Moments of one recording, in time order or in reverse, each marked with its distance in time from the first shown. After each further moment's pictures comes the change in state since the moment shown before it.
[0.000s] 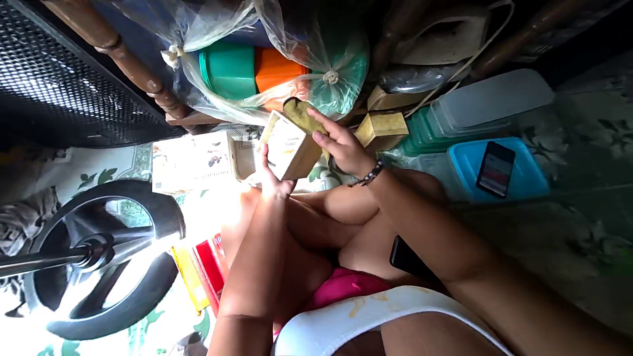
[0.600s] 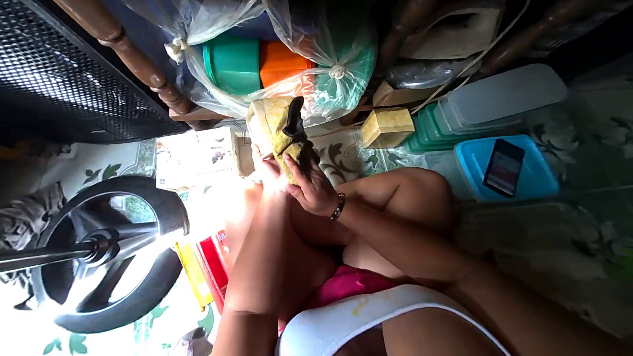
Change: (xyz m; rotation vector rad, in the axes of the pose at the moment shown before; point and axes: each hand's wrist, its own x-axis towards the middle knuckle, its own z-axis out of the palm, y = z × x) left_hand 0.011 0.010 -0.004 -0.289 -0.053 0.100; right_hand -0.048 0.045 0.101 -0.505 0.169 -0.502
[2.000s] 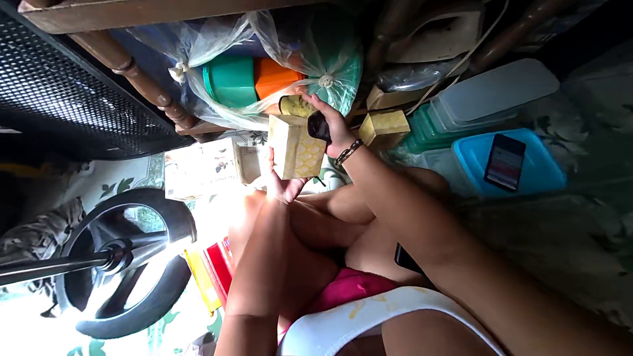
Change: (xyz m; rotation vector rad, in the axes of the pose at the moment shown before) left_hand -0.008 -0.008 -0.012 0.306 -0.097 -0.322; right_hand 0.114 0.046 -0.073 1.180 0.147 1.056
